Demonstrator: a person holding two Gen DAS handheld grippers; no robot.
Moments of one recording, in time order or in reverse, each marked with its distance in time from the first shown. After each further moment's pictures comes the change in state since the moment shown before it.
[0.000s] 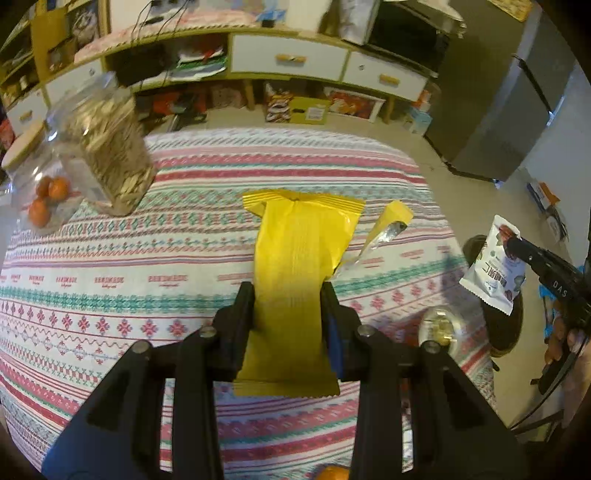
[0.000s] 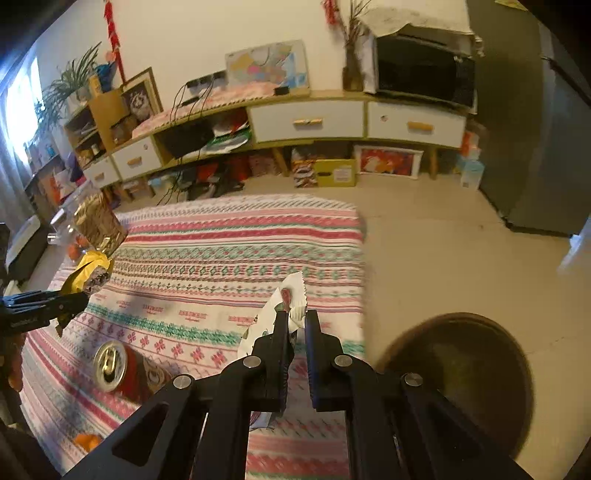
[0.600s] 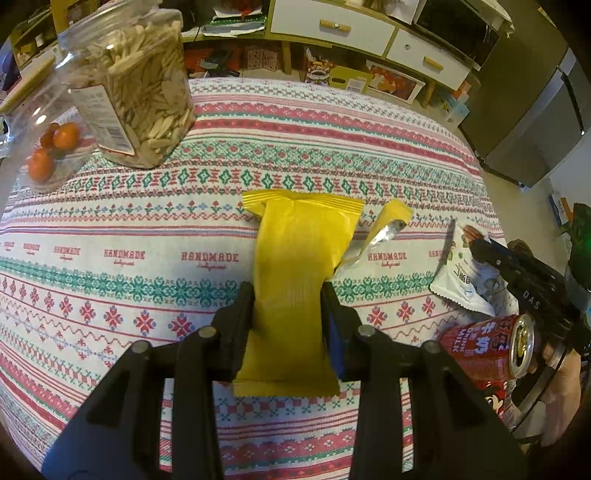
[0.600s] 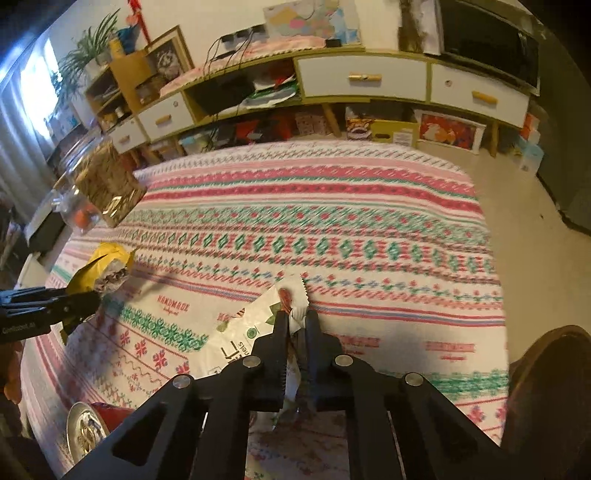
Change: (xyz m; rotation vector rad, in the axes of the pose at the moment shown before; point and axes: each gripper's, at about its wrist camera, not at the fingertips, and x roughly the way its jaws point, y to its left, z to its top) left arm 0.055 0.051 0.003 -0.115 0.130 0.058; right arm 0.123 0.075 0.003 -0.046 0.142 0.139
